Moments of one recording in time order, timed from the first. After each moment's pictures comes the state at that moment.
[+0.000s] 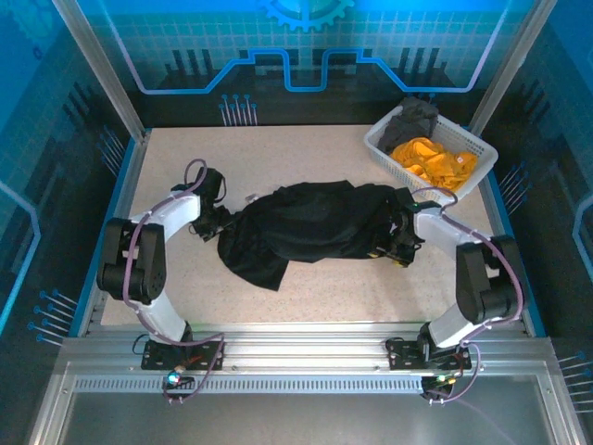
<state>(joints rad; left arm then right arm) -0.10 1.73 1.08 -0.70 0.02 -0.67 0.20 1.60 0.92 -0.81 -0.15 0.59</state>
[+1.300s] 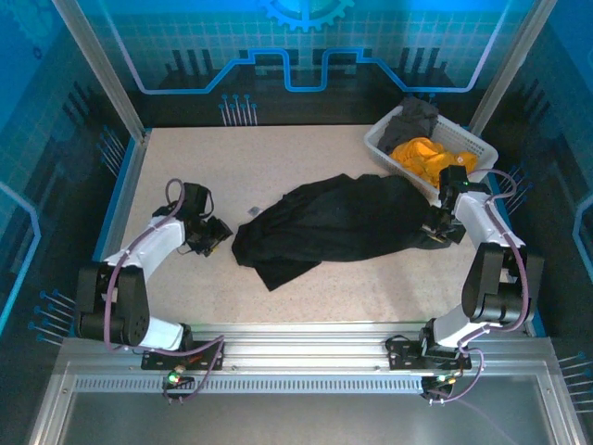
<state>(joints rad) -0.08 1.41 0.85 -0.66 0.19 -0.84 -0.14 1.54 1.11 -0.97 0.12 0.48</state>
